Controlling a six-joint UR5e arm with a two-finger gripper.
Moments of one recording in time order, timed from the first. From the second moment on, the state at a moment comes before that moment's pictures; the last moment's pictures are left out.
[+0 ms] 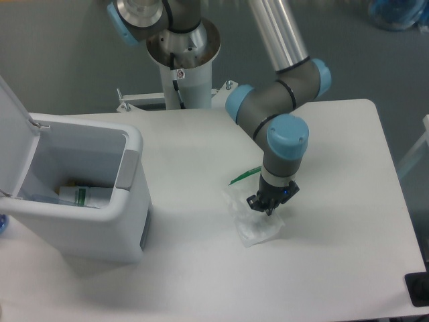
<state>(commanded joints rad) 2.61 -1.98 -1.78 -0.79 1.49 0.19</state>
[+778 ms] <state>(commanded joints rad) 2.61 -1.64 -1.55 -0.76 1.14 0.09</state>
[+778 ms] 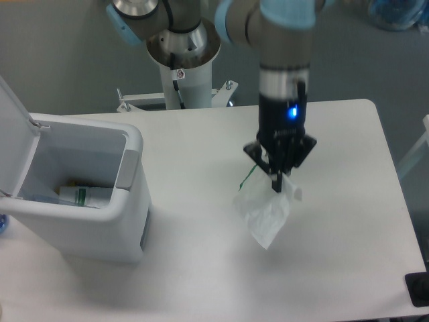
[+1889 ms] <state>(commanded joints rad) 2.32 -1.60 -1.57 -0.72 0.93 0.17</state>
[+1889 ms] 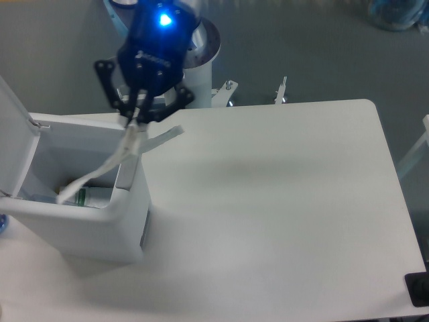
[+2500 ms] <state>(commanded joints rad) 2.26 -1.59 -1.68 -0.72 0.93 0.16</state>
